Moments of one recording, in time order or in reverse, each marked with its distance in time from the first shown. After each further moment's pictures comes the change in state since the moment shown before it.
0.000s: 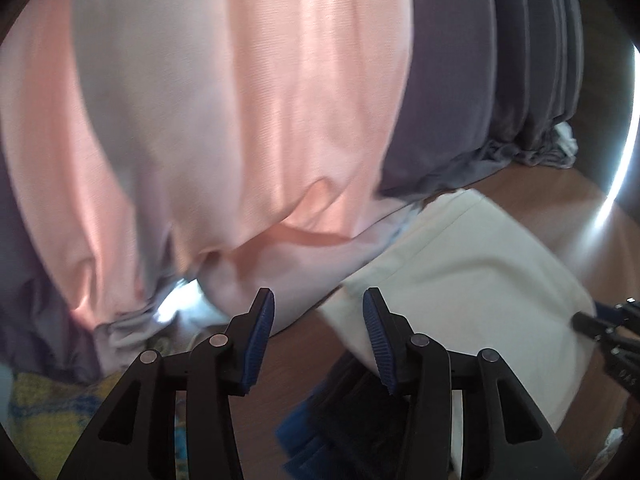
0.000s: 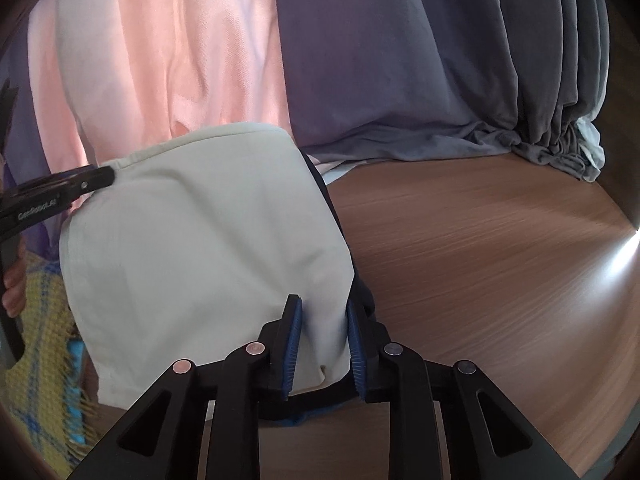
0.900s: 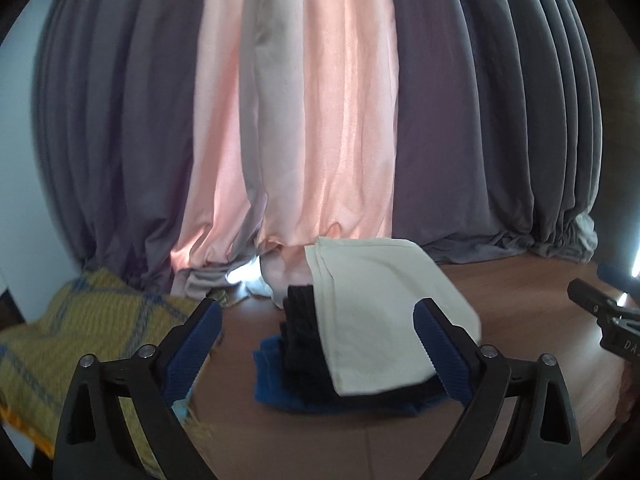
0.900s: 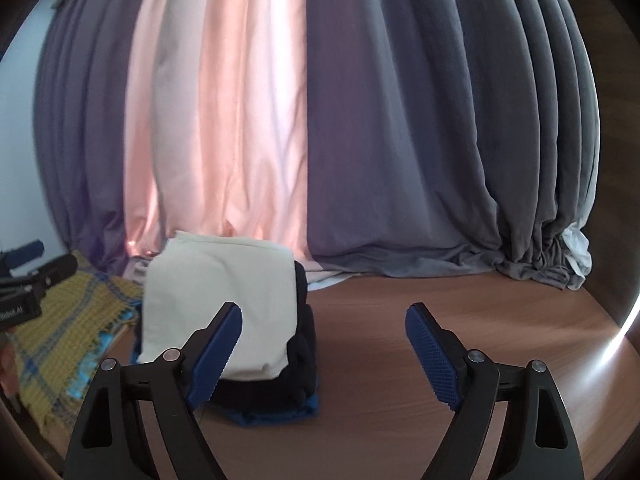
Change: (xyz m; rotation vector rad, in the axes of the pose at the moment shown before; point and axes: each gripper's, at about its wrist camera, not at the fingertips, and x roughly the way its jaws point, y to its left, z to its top) left arm -0.219 -0.131 -0.077 -0.304 -0.273 0.290; right arm -0.150 -0.072 -0.008 -0.192 -0.382 0.140
